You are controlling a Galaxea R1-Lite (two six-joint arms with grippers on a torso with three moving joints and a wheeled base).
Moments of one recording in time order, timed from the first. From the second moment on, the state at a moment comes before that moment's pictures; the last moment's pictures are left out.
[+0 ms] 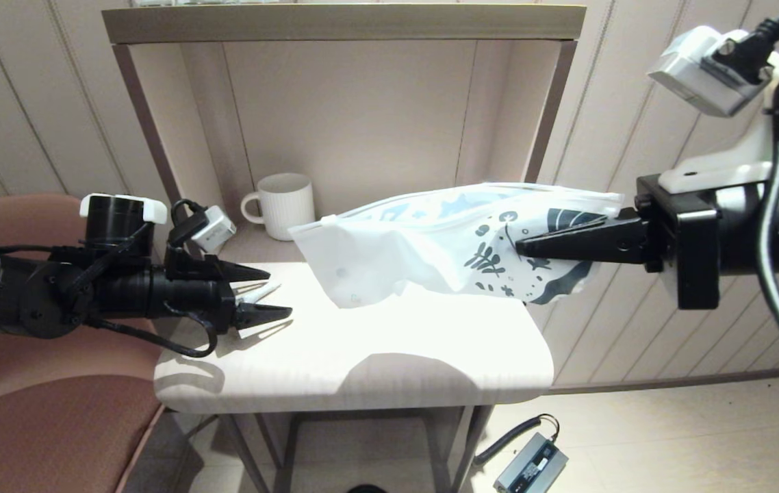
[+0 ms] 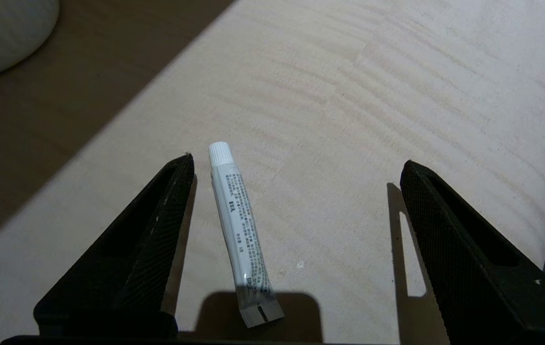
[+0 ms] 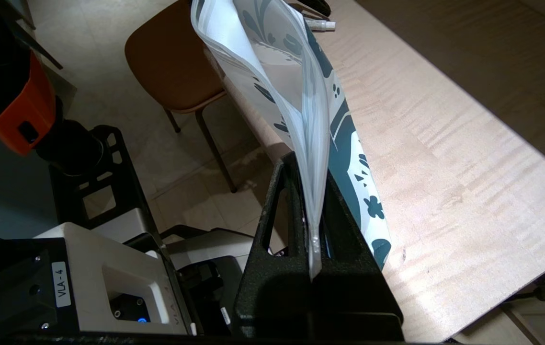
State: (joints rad) left arm -0.15 1.84 -1.00 -0.29 -0.77 0.45; right arm 0.48 1.39 -1.32 0.26 0.59 -0.11
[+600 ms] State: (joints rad) left arm -0.13 1.89 -1.02 -0.32 -0.71 0.45; right arm 0.48 1.39 -1.32 0.26 0.59 -0.11
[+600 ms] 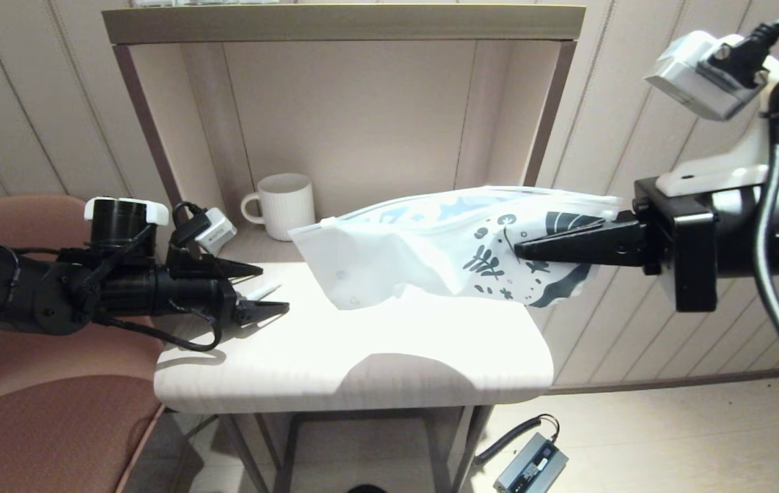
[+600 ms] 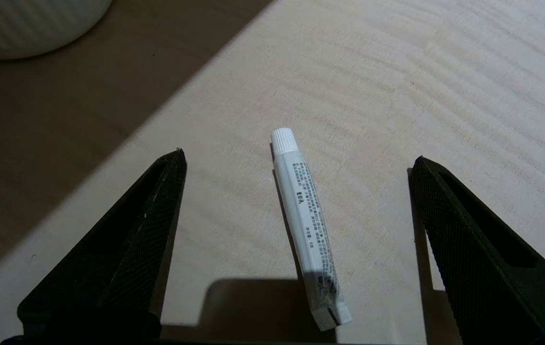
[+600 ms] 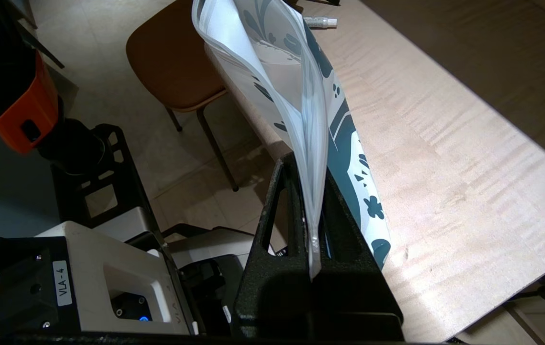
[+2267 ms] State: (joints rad) left arm -0.12 1.76 -1.01 -0.30 -0.80 0.38; right arm 0.52 1.42 -1.22 0.12 0.39 -0.18
